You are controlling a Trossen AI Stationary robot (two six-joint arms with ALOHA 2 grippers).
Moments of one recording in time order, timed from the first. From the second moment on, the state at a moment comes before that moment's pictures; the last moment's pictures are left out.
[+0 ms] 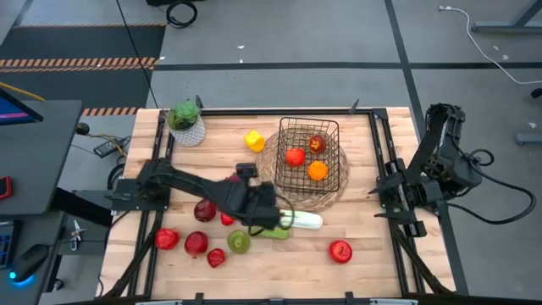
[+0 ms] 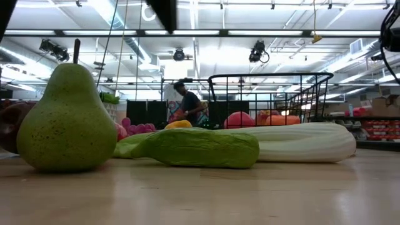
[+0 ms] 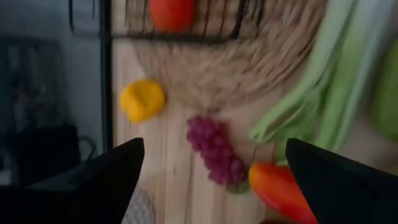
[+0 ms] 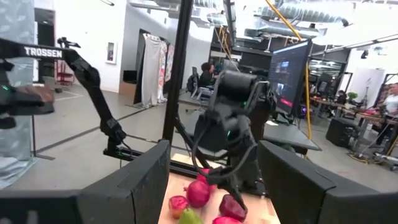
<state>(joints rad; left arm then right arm) -0.34 2.01 2.05 -1.57 -0.63 -0.36 1.11 0.72 0.81 0.10 0.87 -0.31</state>
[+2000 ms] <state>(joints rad) -0.65 1.74 1.32 -0.52 -0.28 -1.09 1.12 0.73 0.81 0.16 0.87 -0.31</state>
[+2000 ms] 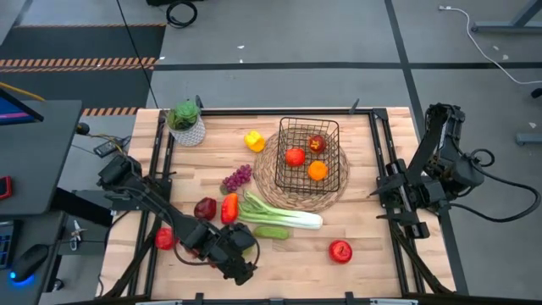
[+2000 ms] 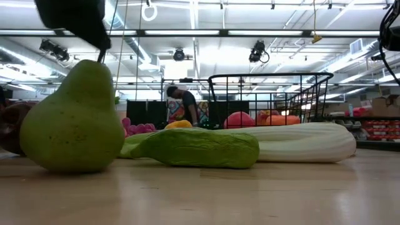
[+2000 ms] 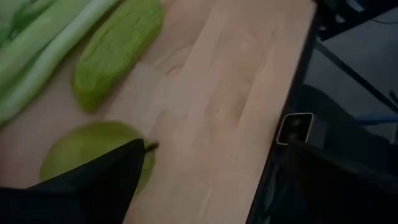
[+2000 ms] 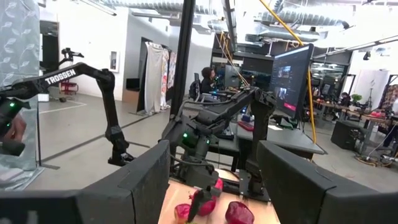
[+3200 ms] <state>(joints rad) -0.62 1.74 1.32 -0.45 -0.31 -1.02 1.12 0.74 0.81 0.16 0.87 -0.32</state>
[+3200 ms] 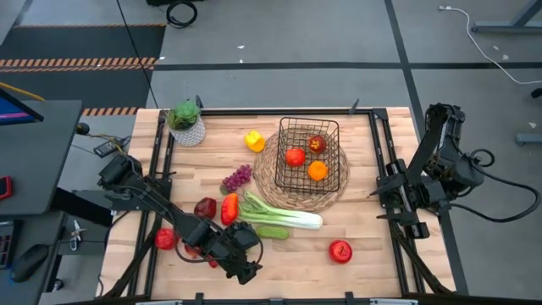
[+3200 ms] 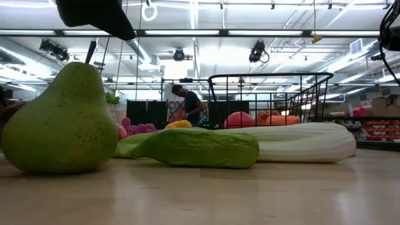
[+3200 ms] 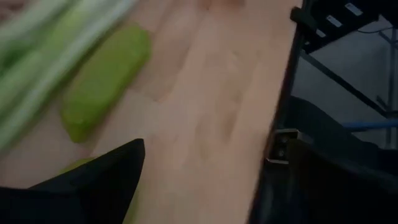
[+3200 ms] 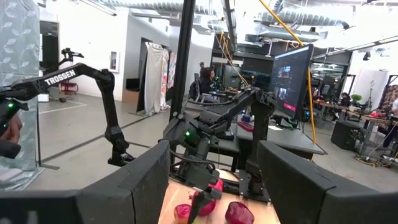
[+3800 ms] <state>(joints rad) -0.61 1.74 1.32 -0.72 -0.36 -0.92 1.12 0.74 0.81 0.16 0.87 -0.32</state>
